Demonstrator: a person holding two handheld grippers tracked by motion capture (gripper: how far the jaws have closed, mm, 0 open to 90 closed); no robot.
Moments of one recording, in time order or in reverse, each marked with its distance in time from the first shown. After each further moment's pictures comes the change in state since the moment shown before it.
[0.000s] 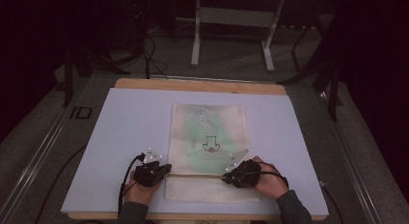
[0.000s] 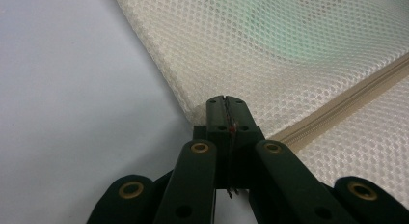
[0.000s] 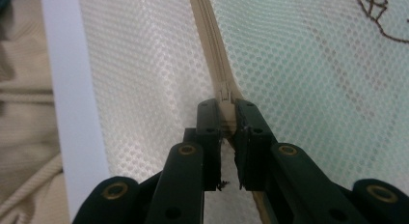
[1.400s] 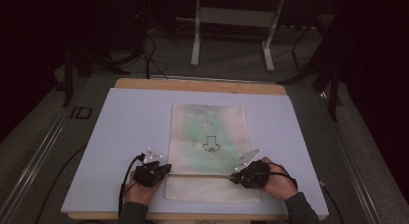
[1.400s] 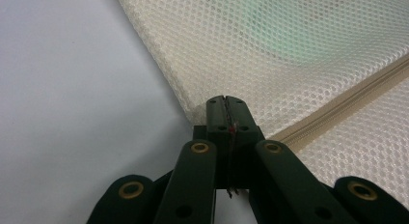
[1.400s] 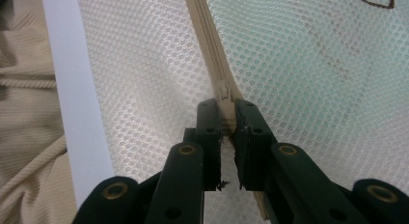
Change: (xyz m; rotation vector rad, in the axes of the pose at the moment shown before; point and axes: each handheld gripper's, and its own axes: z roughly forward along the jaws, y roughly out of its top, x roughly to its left) left arm 0.000 0.000 0.000 -0.001 0.002 -0.007; right arm -0.005 -0.018 -0.016 -0.007 -0.011 0.024
